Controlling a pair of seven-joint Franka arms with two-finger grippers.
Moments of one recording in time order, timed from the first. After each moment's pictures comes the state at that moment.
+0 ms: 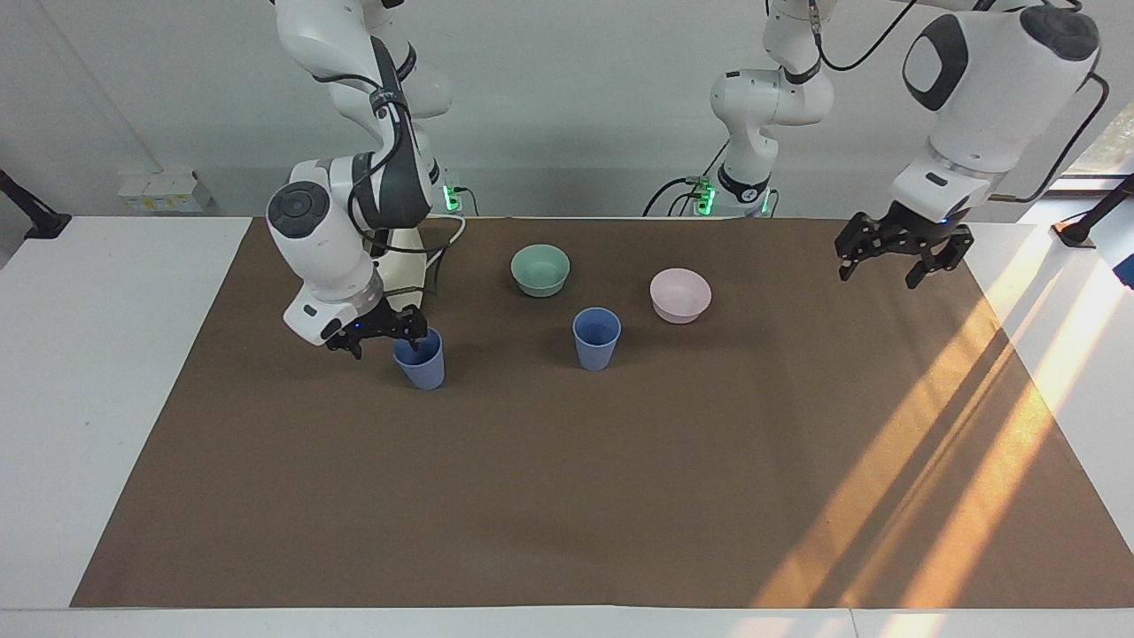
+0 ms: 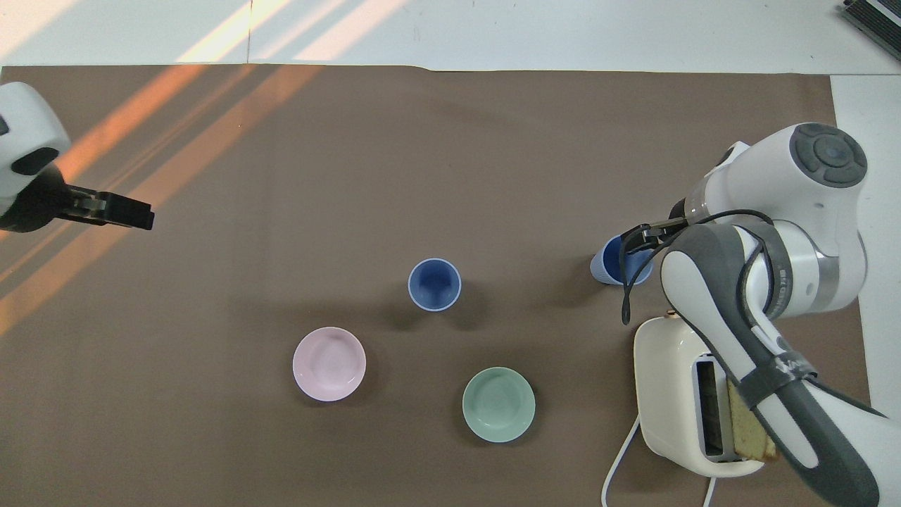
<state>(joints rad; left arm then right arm) -0.11 0.01 0.06 -1.62 -0.04 1.67 0.14 0.05 0.19 0.06 -1.91 0.02 2.03 -0.04</state>
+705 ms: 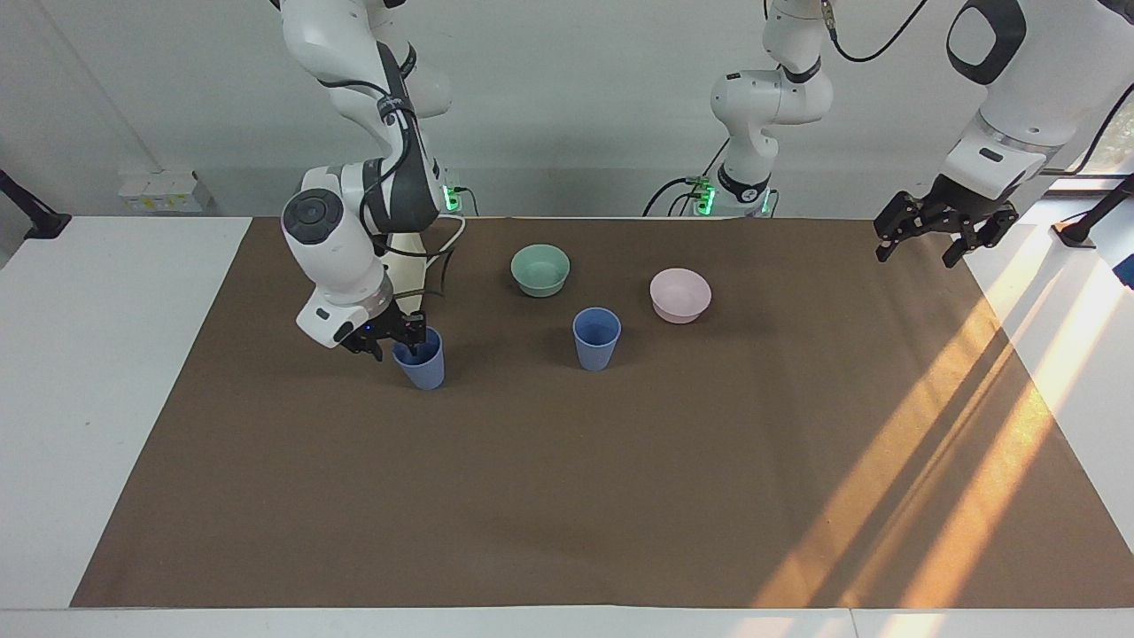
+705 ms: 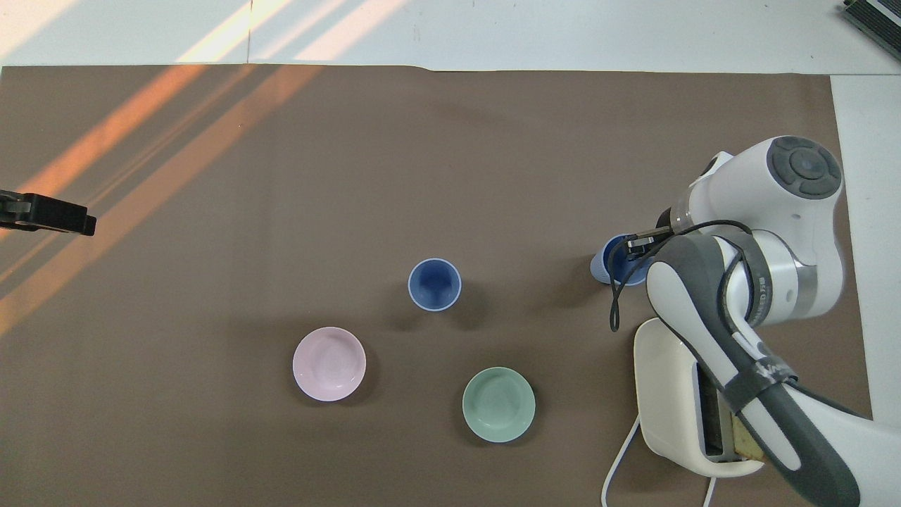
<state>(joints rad) -0.07 0.00 0.07 -1.60 -0.04 1.63 0.15 0.07 0.19 0.06 -1.94 0.02 2.06 -0.04</state>
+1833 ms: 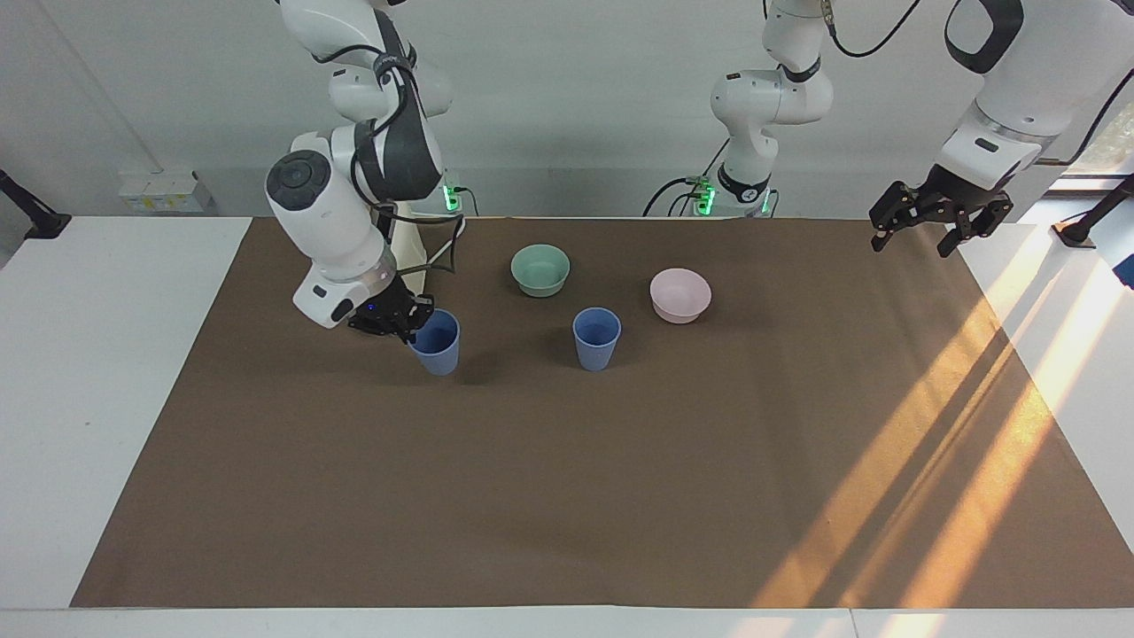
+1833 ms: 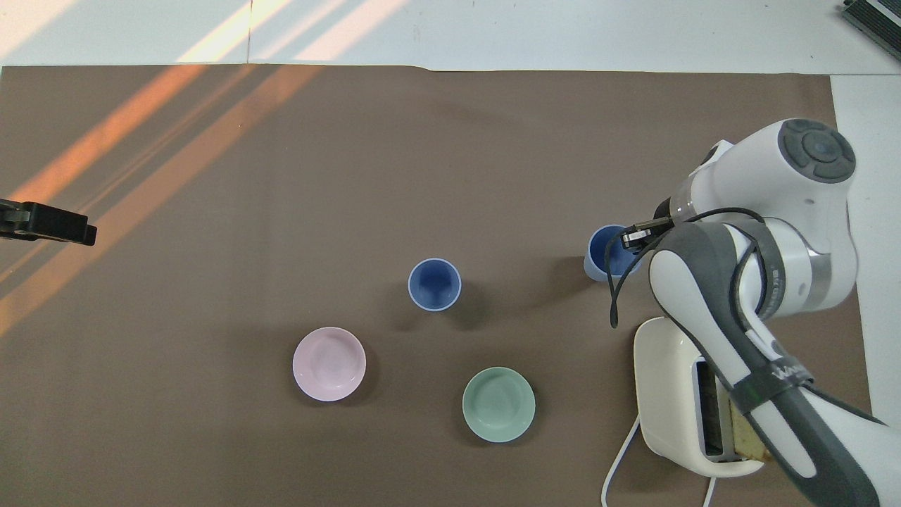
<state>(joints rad) -0.07 -0.02 0.06 -1.60 -0.04 1.60 0.13 0.09 0.18 0.07 -1.68 0.10 1.81 0.05</state>
